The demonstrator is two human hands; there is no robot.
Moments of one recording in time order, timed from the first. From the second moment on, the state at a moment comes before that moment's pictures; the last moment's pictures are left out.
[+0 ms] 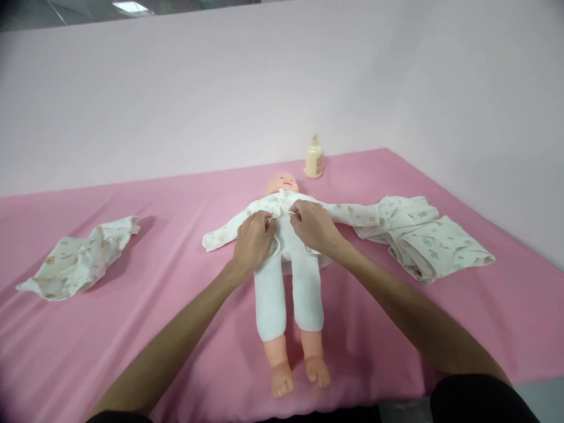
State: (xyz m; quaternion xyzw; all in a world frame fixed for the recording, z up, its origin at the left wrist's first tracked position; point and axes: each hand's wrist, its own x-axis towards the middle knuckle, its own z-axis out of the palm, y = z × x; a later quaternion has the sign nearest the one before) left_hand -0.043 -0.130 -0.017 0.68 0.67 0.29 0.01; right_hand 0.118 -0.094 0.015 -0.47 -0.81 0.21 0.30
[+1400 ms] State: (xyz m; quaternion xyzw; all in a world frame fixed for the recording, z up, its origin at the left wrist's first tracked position) left_hand -0.036 -0.131 -0.032 0.73 0.57 0.36 -0.12; right_hand 0.125 -0.093 0.017 -0.44 -0.82 0.26 0.25
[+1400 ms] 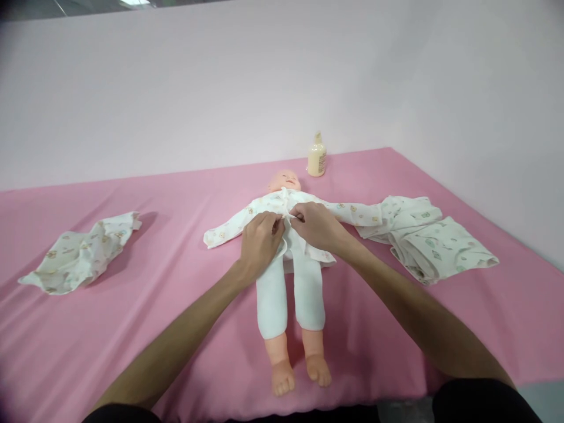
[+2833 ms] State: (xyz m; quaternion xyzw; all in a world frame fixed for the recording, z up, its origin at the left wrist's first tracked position) left_hand -0.040 -0.131 -0.015 0.62 0.59 0.49 0.20; right_hand 0.104 -0.091 -0.018 -0.39 -0.71 0.37 0.45
